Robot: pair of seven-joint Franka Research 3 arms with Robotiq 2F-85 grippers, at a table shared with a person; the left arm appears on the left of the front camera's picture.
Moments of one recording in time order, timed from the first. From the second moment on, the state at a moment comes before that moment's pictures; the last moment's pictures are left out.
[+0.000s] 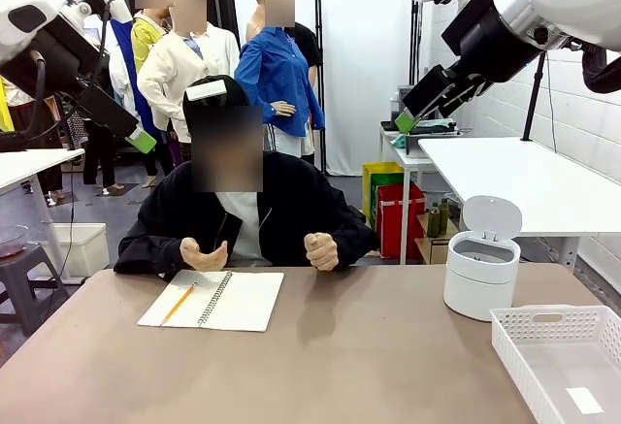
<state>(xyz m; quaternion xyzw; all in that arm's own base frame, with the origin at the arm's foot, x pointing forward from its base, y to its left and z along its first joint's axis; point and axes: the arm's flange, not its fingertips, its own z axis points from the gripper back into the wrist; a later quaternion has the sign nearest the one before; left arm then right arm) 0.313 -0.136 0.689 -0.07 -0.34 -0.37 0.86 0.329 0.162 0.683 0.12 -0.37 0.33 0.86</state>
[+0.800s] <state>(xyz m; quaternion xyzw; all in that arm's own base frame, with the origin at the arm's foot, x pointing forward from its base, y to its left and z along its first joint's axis) 0.313 -0.136 0.689 -0.07 -0.34 -0.37 0.86 0.329 0.162 0.683 0.12 -0.37 0.33 0.86</state>
